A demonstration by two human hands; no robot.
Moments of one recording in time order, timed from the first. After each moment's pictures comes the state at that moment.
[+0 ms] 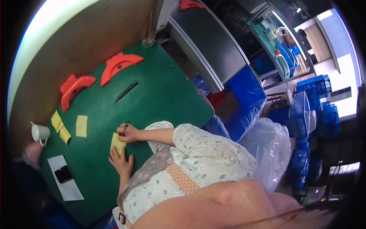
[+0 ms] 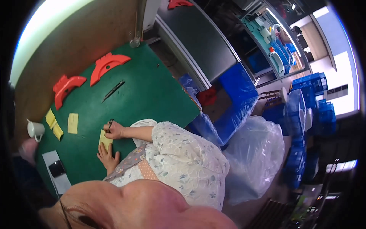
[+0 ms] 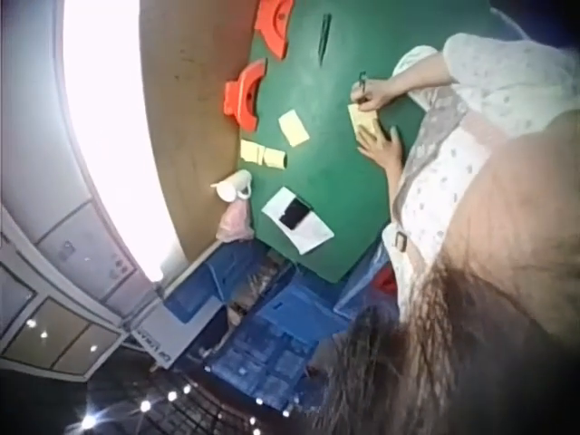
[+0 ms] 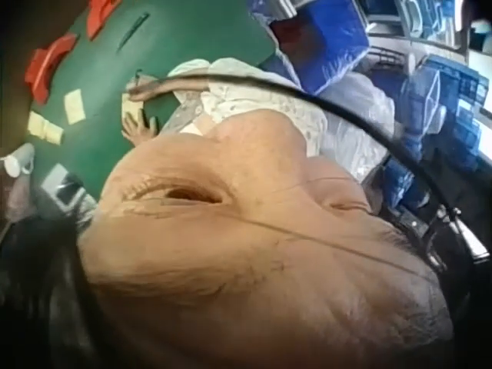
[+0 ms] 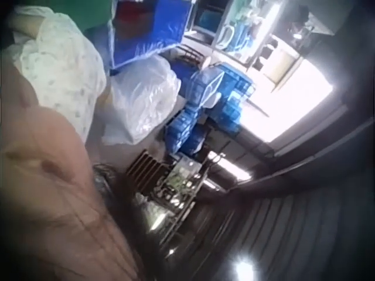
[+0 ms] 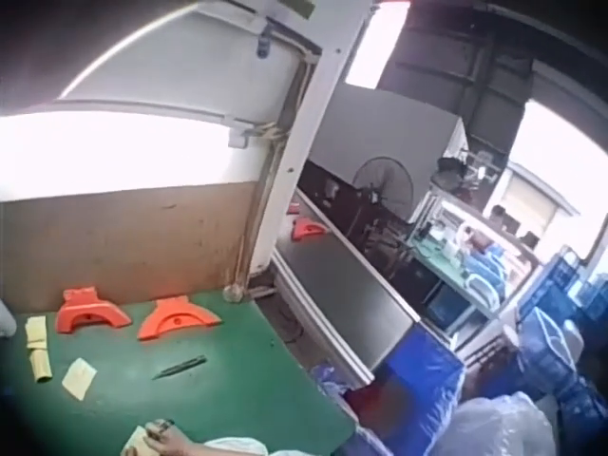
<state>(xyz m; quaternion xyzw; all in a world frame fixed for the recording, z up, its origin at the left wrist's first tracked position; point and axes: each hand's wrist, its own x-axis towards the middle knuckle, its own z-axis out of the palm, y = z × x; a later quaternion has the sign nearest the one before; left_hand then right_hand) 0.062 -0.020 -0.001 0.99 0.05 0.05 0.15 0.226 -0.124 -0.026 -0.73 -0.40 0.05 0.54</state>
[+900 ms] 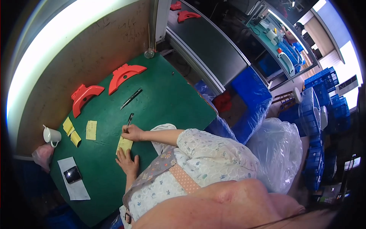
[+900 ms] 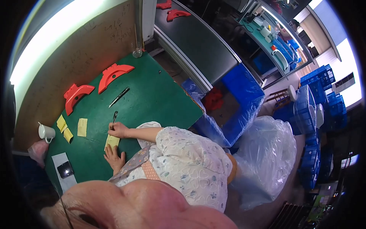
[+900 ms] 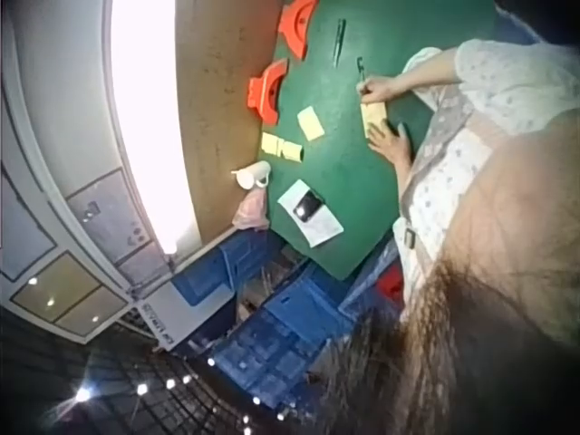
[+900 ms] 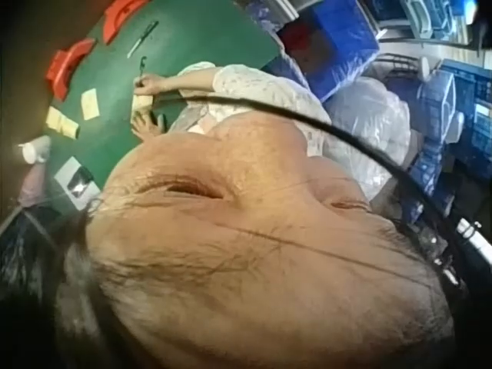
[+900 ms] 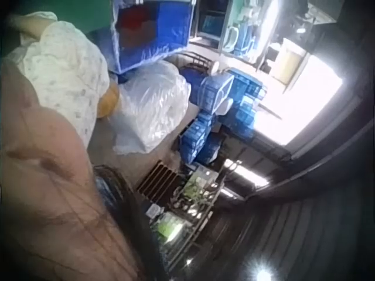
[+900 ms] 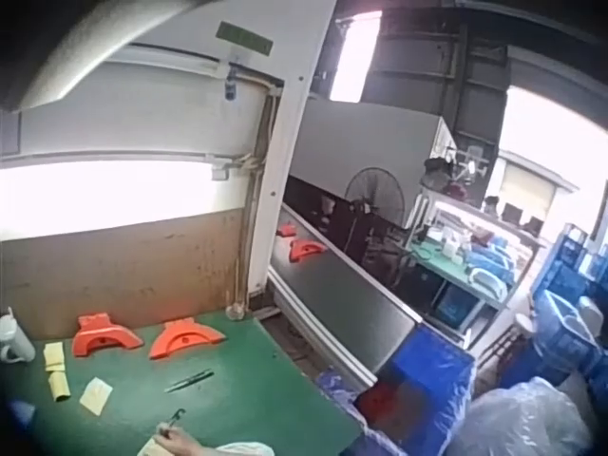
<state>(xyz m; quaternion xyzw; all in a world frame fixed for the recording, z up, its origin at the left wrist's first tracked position) 0.063 -0.024 -0.002 0.98 0.09 0.06 0.14 0.225 -0.123 0.013 -0.75 -0.25 0.16 0.59</state>
